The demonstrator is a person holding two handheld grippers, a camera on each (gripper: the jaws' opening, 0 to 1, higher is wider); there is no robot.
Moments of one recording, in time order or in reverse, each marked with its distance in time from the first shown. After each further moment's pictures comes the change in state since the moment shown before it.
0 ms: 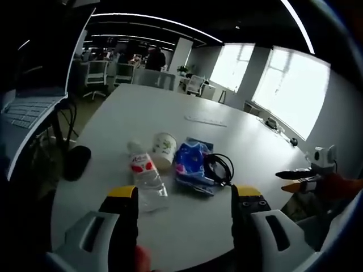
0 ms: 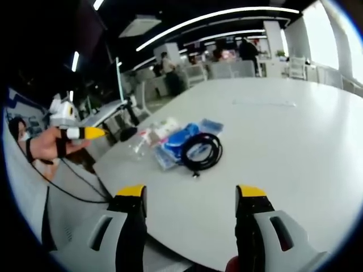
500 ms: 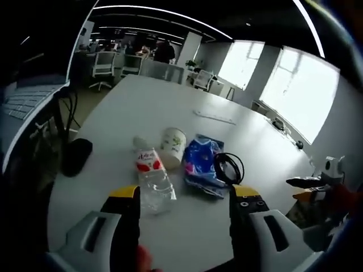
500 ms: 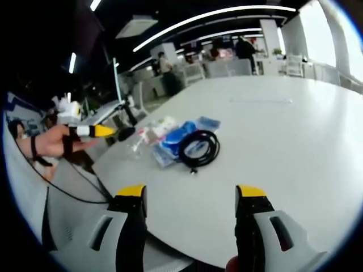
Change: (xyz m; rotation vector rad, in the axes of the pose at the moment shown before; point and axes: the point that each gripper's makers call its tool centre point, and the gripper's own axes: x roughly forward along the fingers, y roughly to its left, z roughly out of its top) left arm 0.024 0.021 0.002 -0.061 0.036 0.046; right arm -0.004 -0.003 -0.007 0.020 0.000 -0.015
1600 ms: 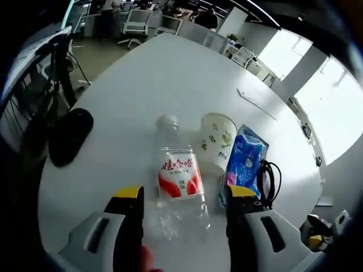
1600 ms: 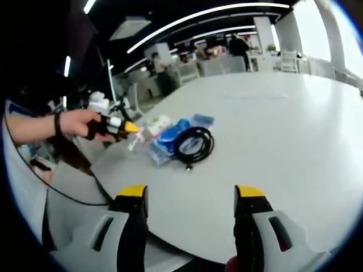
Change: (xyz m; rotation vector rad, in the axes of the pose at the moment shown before) left arm 0.081 0.047 -0.009 -0.223 0.282 0.184; right arm -0.004 -0.008 -0.007 0.039 0.007 -0.027
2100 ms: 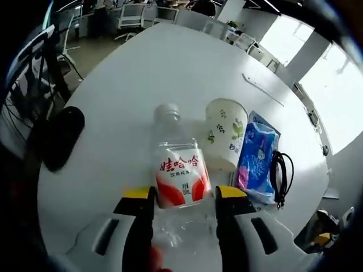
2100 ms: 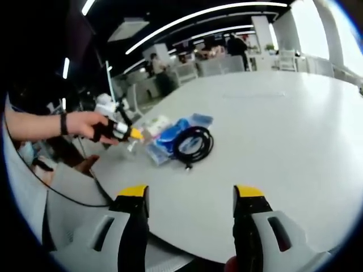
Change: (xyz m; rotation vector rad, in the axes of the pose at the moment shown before) left arm 0.018 0.007 -0.012 0.004 0.067 0.034; right arm 0.001 0.000 -0.001 0.013 -0.005 -0.001
